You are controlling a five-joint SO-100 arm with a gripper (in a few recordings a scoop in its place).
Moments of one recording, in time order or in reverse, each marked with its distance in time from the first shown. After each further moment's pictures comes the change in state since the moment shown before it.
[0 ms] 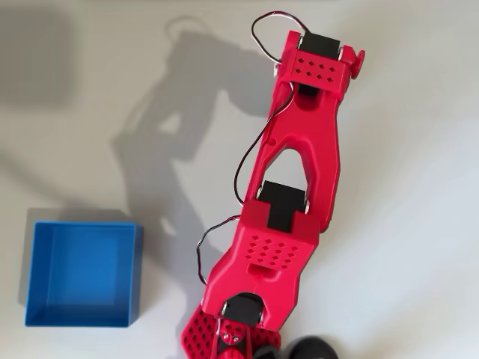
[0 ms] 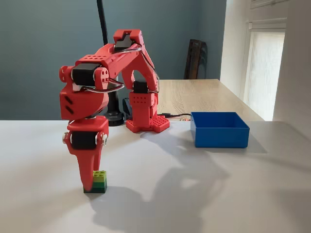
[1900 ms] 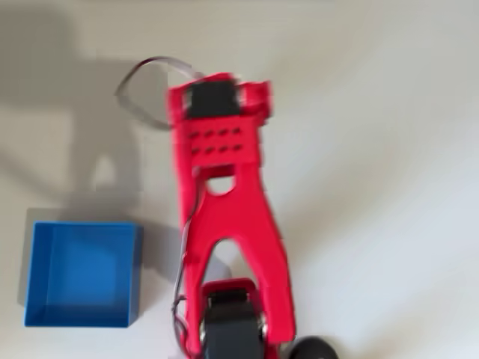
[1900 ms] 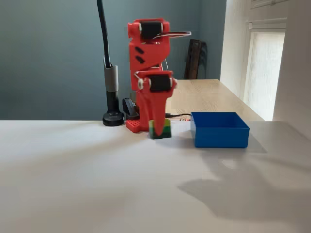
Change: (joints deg) arm -28.2 48.3 36.8 0.0 1.1
